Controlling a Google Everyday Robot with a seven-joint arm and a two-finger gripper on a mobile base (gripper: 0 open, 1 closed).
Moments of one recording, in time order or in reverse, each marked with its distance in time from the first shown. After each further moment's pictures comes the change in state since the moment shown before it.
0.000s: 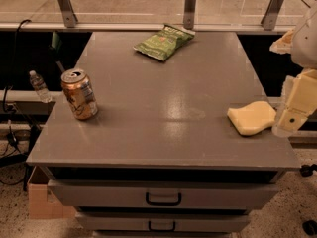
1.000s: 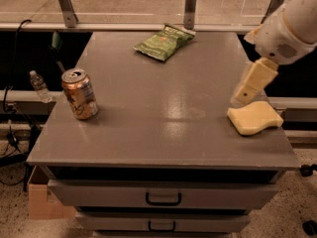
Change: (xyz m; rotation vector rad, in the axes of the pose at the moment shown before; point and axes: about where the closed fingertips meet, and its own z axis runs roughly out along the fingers) arm -0.040 -0.077 0.061 0.078 -0.201 0.055
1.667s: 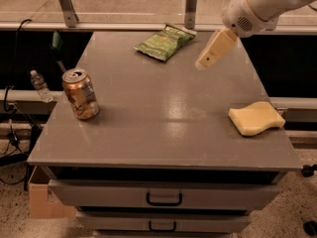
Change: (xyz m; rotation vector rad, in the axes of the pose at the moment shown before) arm -0.071 -0.084 0.039 0.070 -0.189 0.077
